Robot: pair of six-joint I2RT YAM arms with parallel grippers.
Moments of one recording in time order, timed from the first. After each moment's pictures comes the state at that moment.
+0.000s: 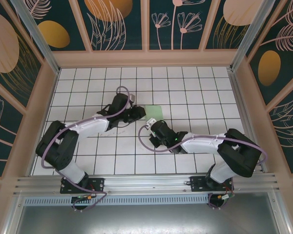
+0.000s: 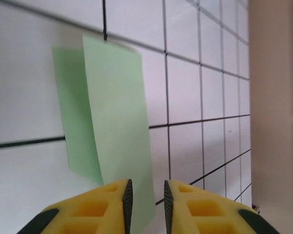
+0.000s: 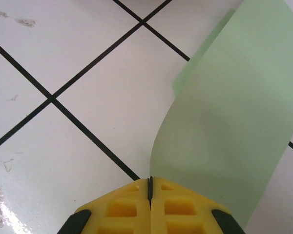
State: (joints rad) left arm -0.57 1.61 0.90 0.06 0.36 -0.92; right arm 0.97 1.49 0.65 0.02 0.21 0.07
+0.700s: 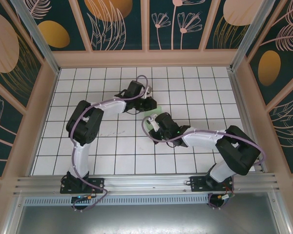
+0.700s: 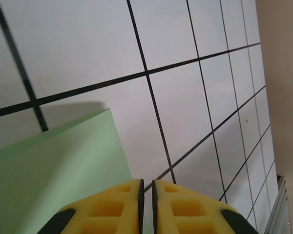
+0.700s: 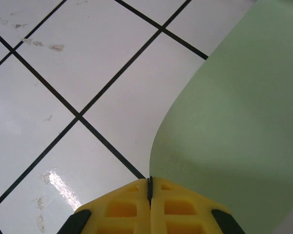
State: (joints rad) left arm -0.57 2.10 1.40 -0.09 0.56 -0.65; right arm 0.84 1.53 0.68 0.02 -0.07 0.13
